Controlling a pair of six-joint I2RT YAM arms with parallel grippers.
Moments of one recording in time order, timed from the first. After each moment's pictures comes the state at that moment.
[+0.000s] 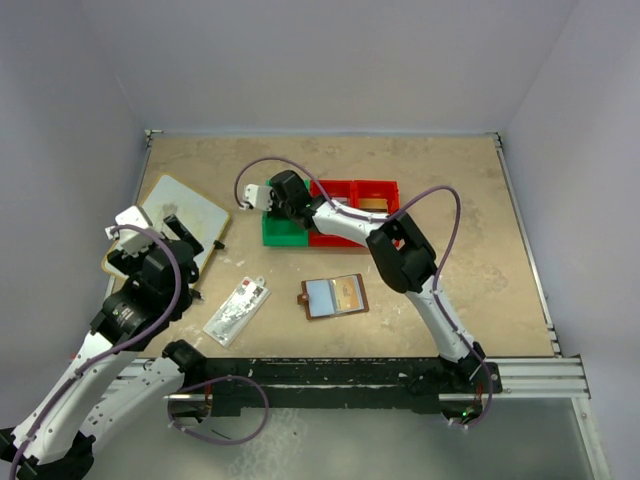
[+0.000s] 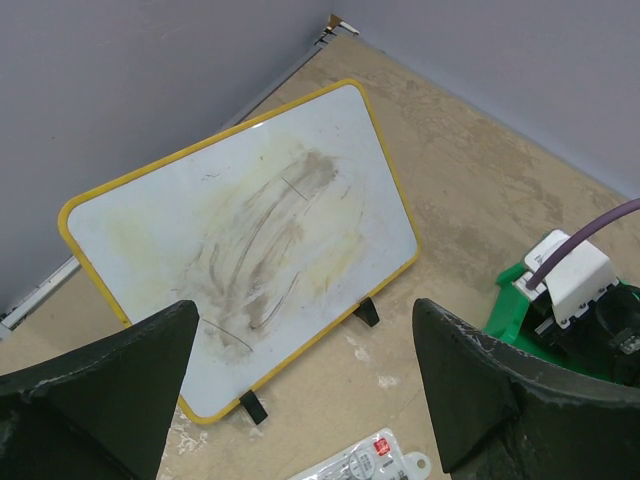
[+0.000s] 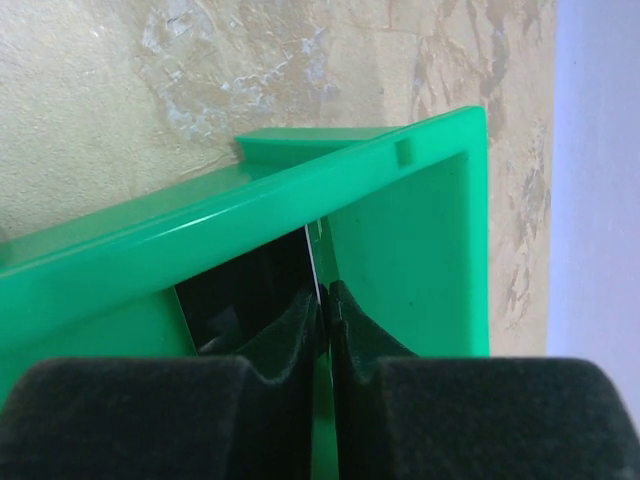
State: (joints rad) left arm -0.60 0.60 0.87 -0.76 -1.08 -0.65; right arm 0.79 2.38 1.86 -0.13 0.18 -0.84
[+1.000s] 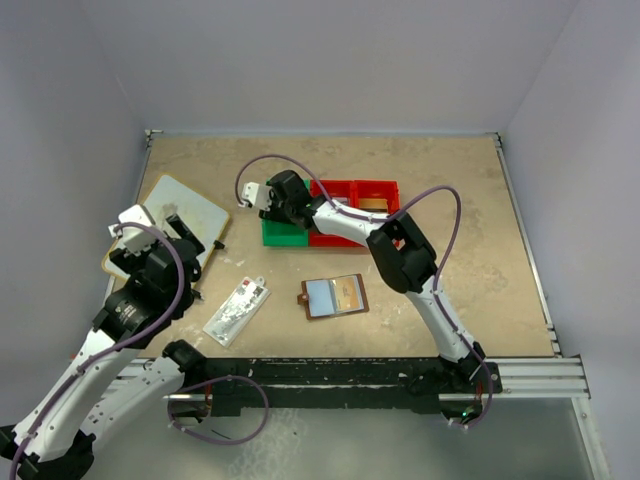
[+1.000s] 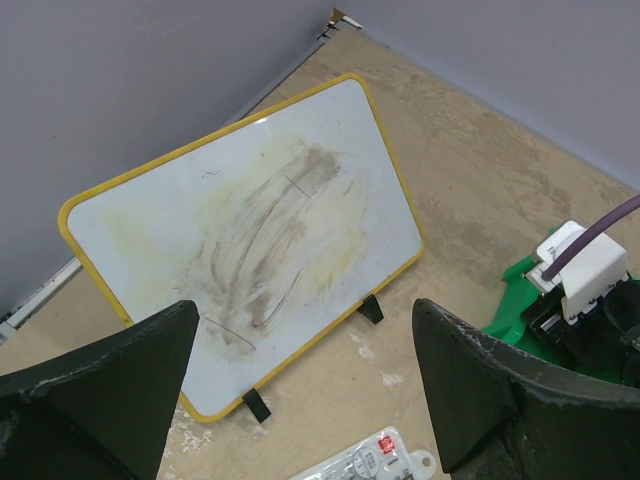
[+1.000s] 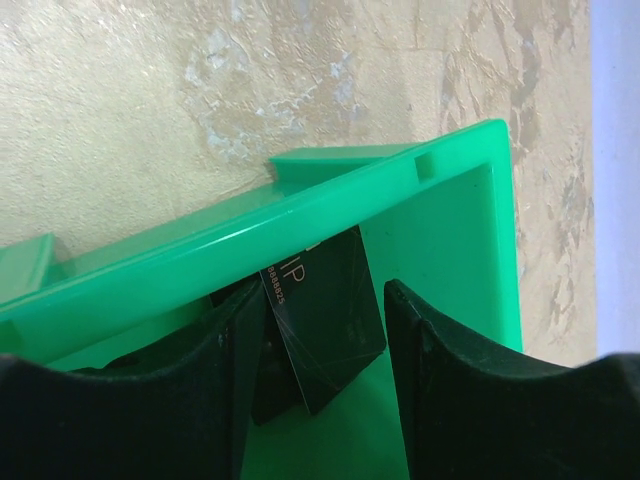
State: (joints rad) left arm -0.60 0.62 0.87 -0.77 -1.08 -0.65; right arm 0.80 2.38 1.86 -0.14 0.13 -0.76
